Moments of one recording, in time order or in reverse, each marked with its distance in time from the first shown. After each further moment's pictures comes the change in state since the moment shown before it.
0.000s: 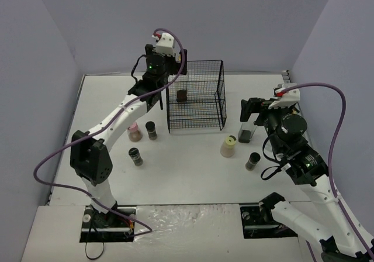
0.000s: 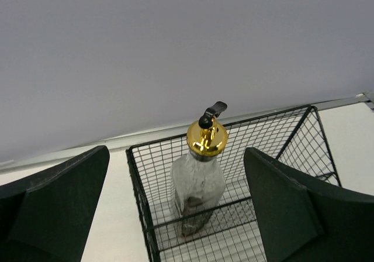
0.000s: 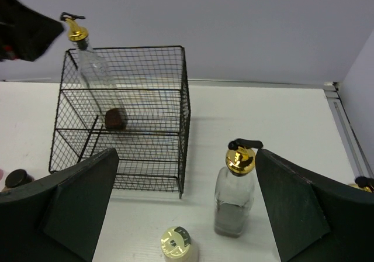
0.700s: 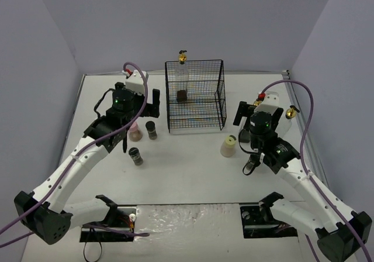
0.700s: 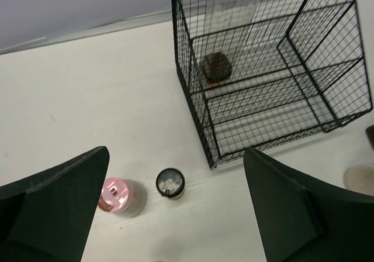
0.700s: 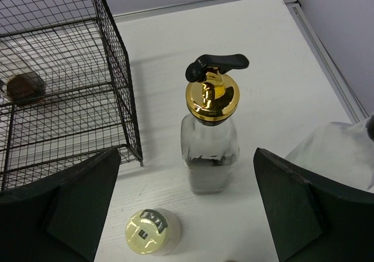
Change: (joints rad) left arm 0.000 -0.607 -0.468 -0.429 0.022 -0.055; right arm -0.001 0.135 -0.211 0.049 0.254 0.180
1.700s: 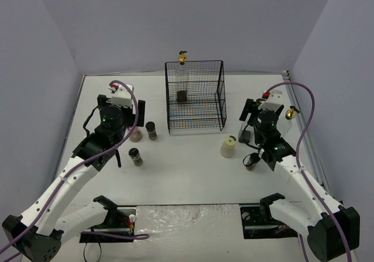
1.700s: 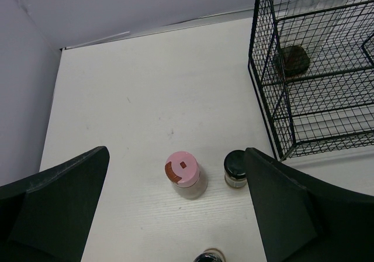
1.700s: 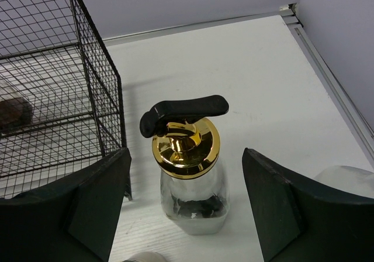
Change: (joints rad) left arm 0.013 -0.222 -0.214 0.035 -0.218 0.129; right arm -0.194 0.071 -0.136 0.328 -0.183 -0.099
